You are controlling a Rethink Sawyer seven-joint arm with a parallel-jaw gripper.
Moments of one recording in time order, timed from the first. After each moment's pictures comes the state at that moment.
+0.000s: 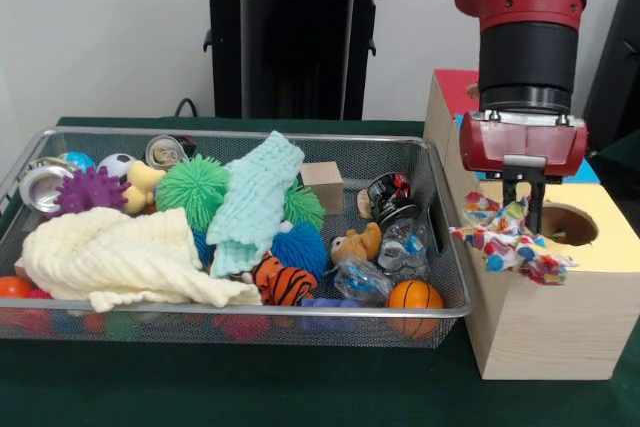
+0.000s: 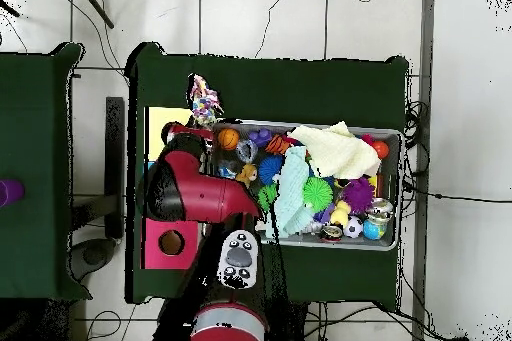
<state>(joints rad) 0.11 -0.53 -0.11 1.68 0.22 -0.19 1.77</state>
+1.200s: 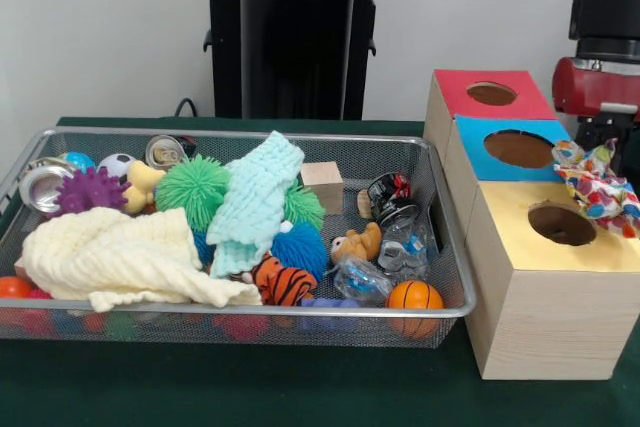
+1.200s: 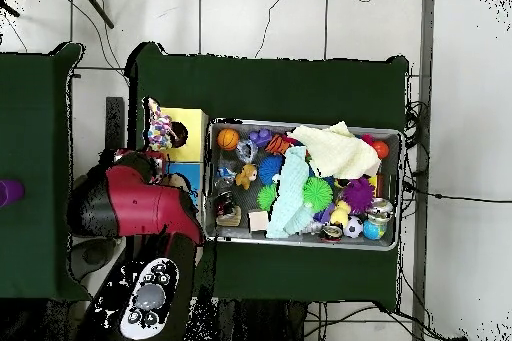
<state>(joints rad) 0.36 -0.55 -0.27 1.61 0.32 0.15 1.77</state>
